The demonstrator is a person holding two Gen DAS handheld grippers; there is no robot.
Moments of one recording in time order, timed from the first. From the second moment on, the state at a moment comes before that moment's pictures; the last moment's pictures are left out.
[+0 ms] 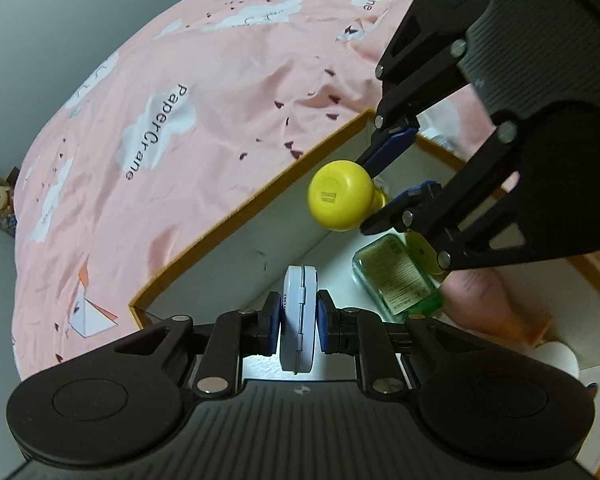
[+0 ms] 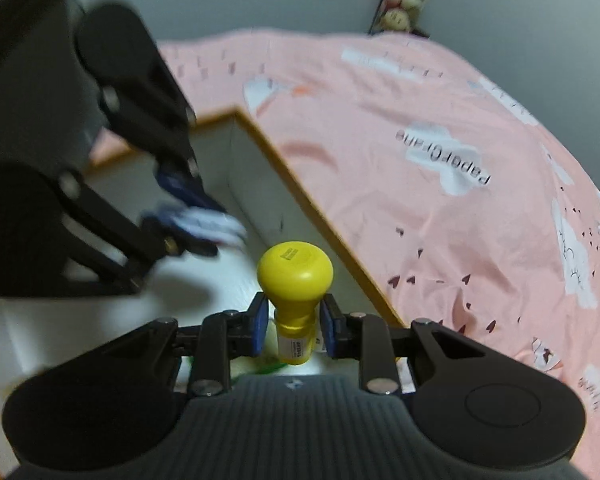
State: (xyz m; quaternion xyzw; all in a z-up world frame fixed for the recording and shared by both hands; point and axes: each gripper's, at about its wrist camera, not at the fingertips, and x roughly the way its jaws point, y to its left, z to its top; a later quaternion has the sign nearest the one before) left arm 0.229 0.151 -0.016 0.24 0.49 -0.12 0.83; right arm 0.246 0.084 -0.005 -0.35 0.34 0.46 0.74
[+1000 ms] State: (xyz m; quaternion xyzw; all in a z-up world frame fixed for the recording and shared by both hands) left arm 0.241 0.152 -0.044 0.24 0.51 -0.13 0.82; right arm 0.281 0.092 -0.048 -0.35 0.40 0.45 0.72
